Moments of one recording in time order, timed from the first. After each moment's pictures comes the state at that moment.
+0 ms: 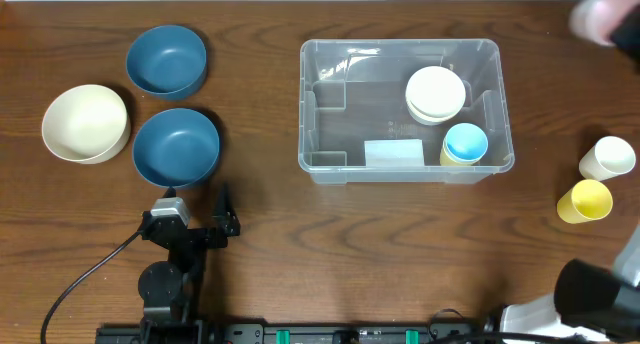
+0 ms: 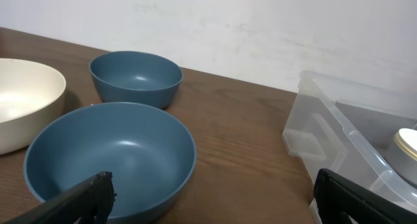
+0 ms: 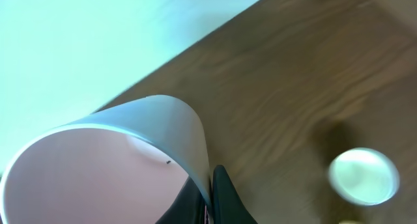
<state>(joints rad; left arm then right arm) 0.00 0.01 0.03 -0.12 0.04 -0.25 -0.29 1.70 2.10 -1.20 -0.08 0.37</state>
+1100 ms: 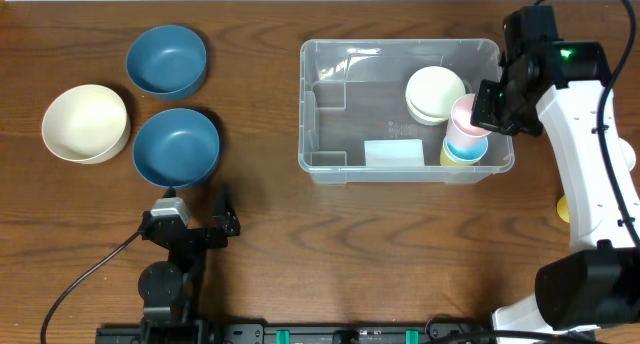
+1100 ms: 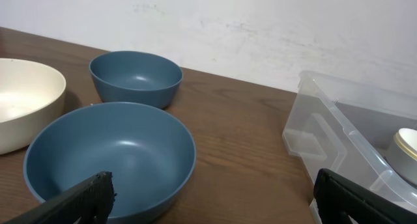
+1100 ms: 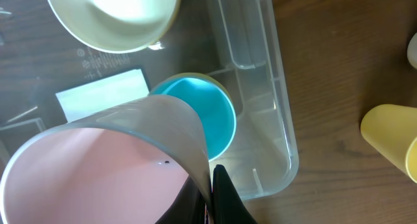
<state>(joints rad) 0.00 0.01 0.03 -0.12 0.04 -0.25 0.06 1.71 1.67 -1.33 0.06 0.36</state>
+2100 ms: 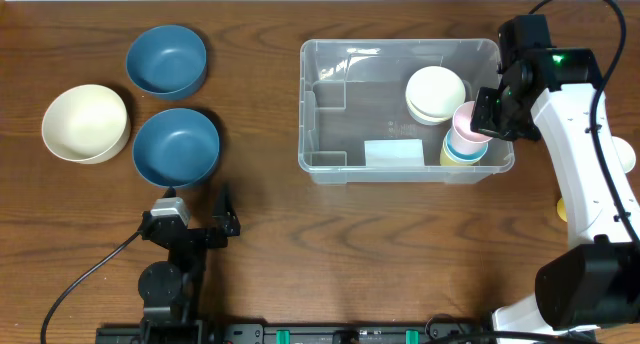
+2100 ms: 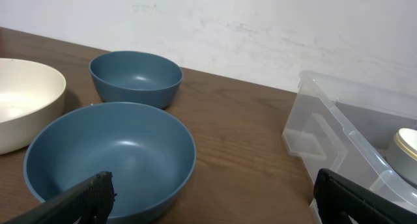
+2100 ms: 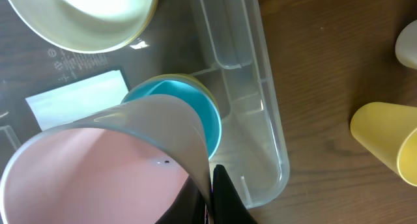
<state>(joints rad) 0.00 0.01 0.03 -0.12 0.04 -0.25 0.06 1.71 1.61 -1.30 0.11 0.36</state>
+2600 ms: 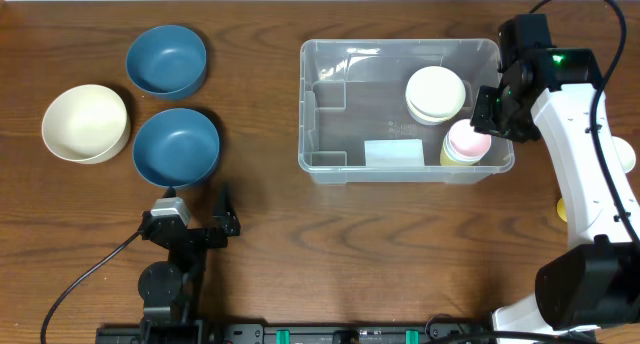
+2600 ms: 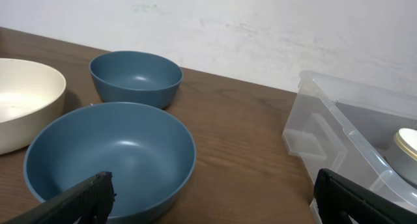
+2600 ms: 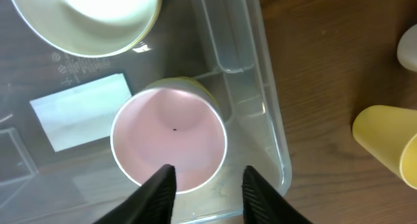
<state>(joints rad) 0.00 0.01 0.03 -0.12 0.04 -0.25 0.06 1.71 1.61 -1.29 0.10 0.35</state>
